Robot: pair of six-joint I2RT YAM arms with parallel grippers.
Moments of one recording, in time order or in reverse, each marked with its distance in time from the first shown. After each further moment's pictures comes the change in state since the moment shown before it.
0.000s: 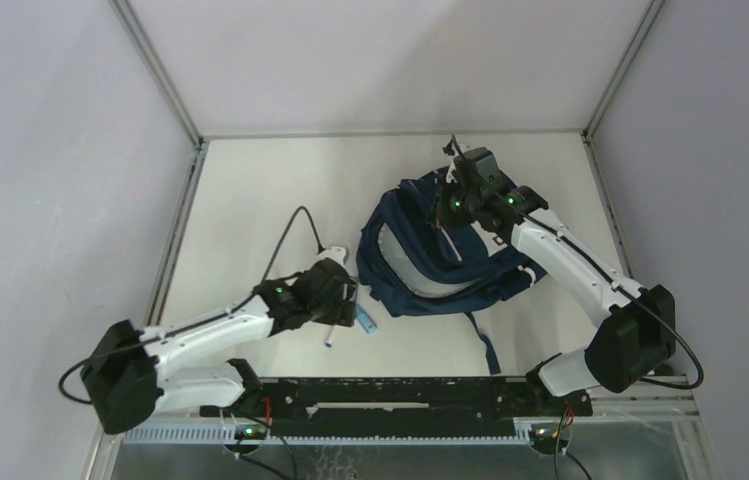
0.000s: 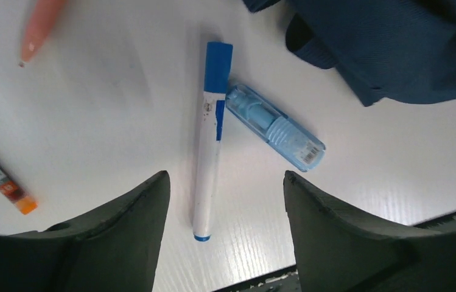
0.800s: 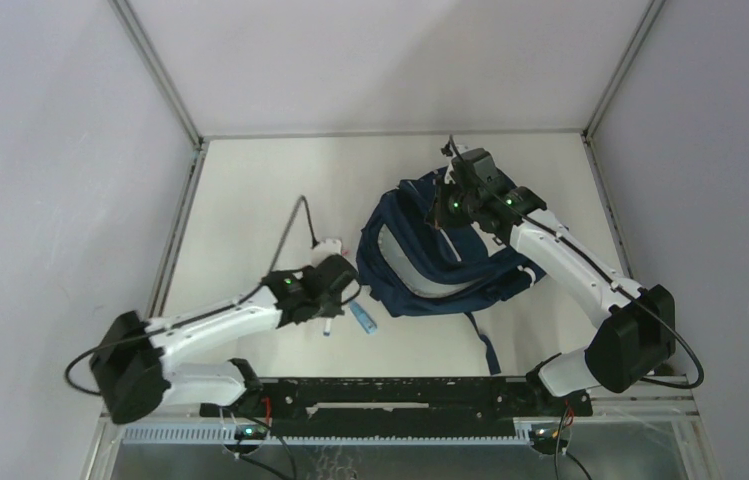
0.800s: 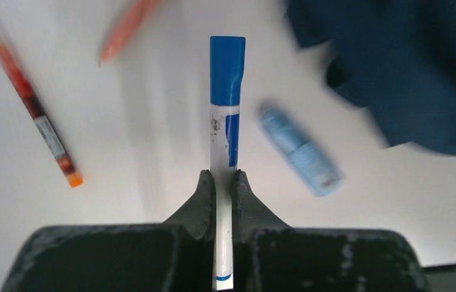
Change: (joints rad) left arm -0.063 0.151 0.077 -0.132 -0.219 -0.137; right arm 0.011 0.000 0.000 0.000 0.010 0.000
